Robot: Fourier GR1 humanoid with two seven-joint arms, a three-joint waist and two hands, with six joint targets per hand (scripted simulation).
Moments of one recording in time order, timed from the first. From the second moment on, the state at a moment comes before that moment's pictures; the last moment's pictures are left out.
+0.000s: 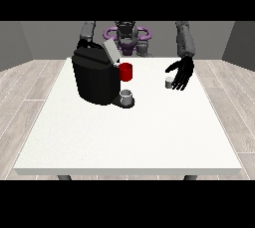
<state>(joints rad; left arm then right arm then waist) -0.49 0.54 0.05 -0.90 -0.45 -0.13 -0.25 -0.22 -0.02 0.09 -1.55 0.18 -0.17 0.04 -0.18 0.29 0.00</state>
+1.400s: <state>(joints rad) -0.65 0.49 -0.08 -0.65 -0.81 -0.03 -0.32 -0.25 -0.03 0.03 -1.32 0.16 -0.16 -0.03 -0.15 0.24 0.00</state>
